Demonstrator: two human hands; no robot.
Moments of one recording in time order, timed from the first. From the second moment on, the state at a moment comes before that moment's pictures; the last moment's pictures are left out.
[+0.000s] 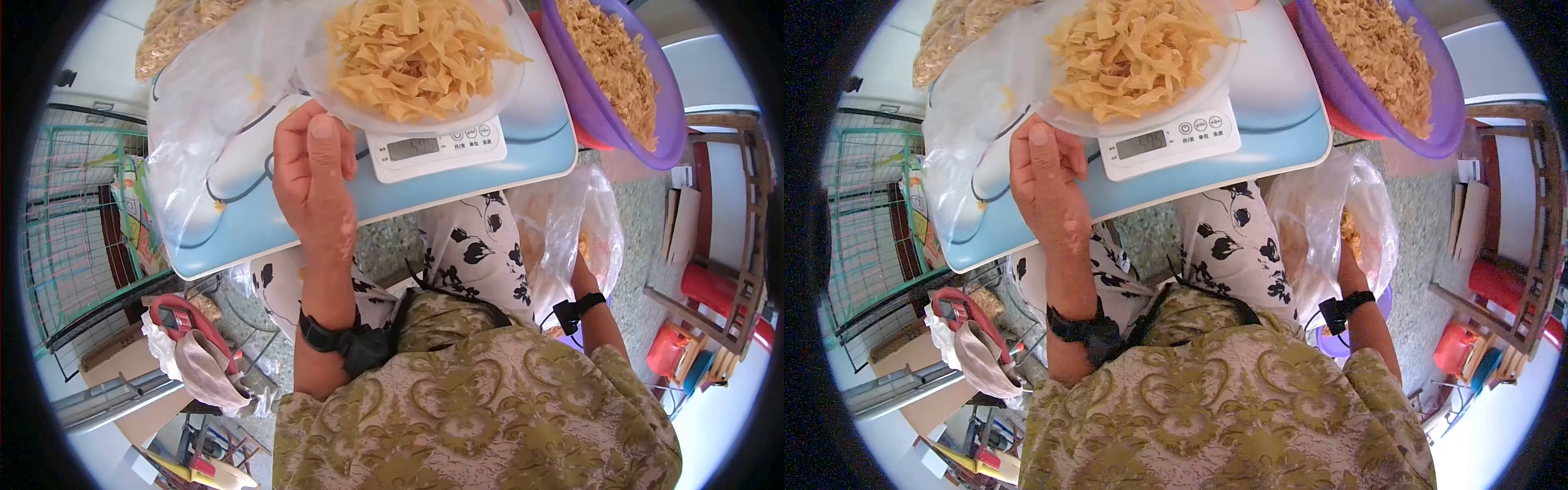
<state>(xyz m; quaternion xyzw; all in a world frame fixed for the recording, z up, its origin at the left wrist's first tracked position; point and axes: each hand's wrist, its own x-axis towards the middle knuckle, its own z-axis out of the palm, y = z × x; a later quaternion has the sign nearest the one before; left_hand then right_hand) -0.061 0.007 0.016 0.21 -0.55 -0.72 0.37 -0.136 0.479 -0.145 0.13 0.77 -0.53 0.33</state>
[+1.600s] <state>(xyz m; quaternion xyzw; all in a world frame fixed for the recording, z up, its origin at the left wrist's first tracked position) -0.061 0.009 0.016 0.21 -0.57 -0.69 0.38 -0.116 0.490 -0.192 0.30 0.51 -0.75 0.29</state>
